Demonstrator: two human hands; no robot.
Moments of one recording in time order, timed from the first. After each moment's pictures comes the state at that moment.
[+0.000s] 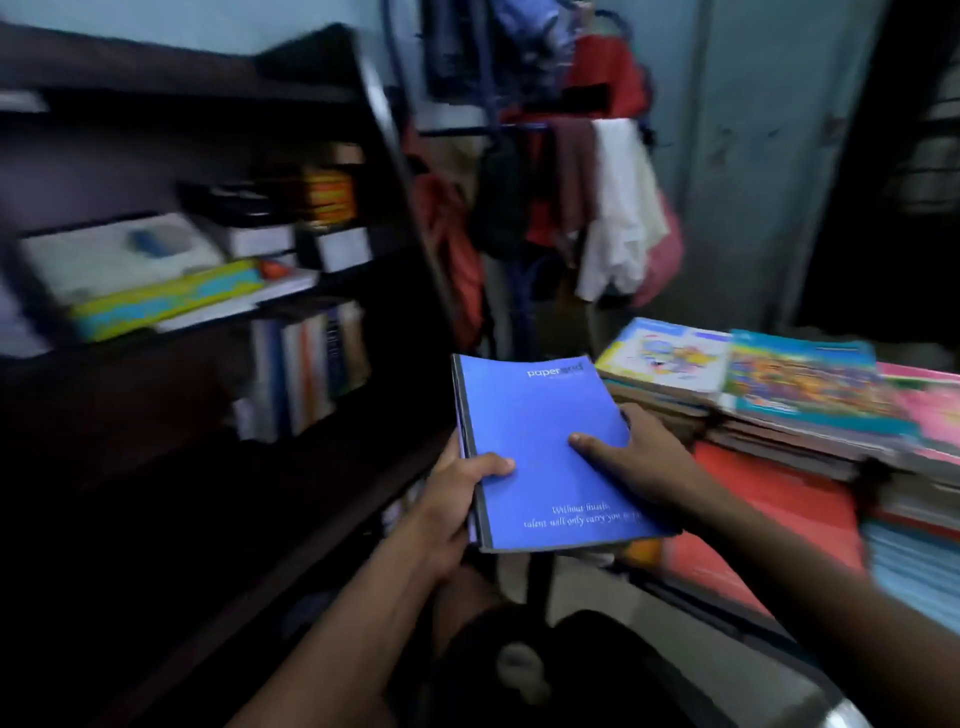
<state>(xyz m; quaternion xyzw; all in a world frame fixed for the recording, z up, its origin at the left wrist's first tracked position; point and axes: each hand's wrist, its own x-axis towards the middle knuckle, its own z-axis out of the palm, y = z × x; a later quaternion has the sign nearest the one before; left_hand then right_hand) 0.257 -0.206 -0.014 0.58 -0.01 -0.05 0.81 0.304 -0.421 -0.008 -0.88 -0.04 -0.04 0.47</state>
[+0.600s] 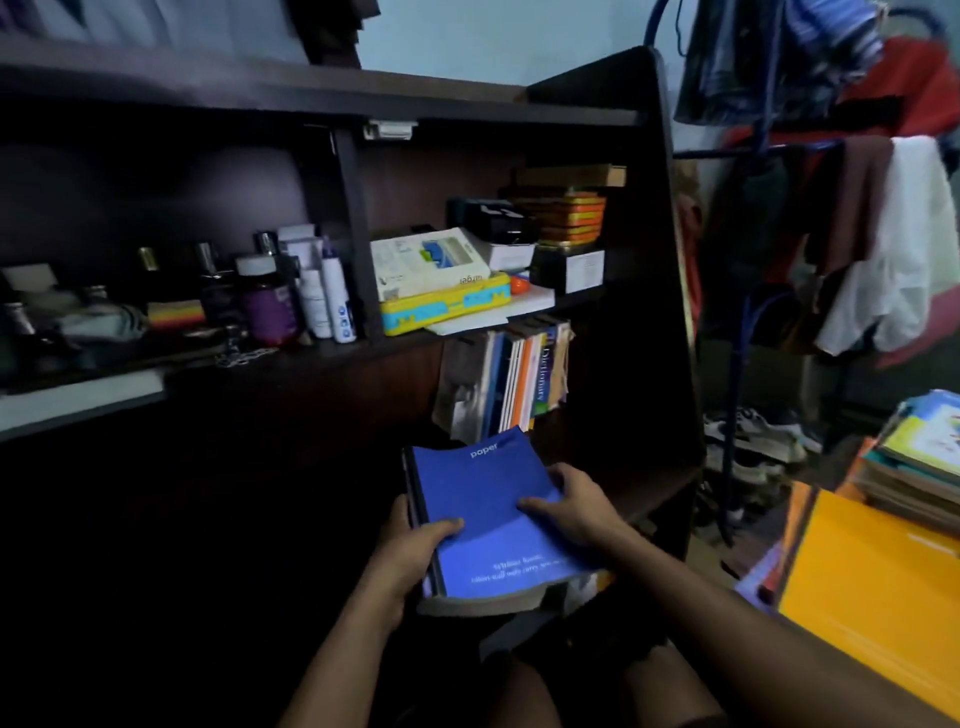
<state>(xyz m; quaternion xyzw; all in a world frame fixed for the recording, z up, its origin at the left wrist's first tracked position) 0.215 0.079 -0.068 0.70 0.31 0.17 0.62 0.358 -0.100 -0.065 -0.87 -0.21 0.10 0.44</state>
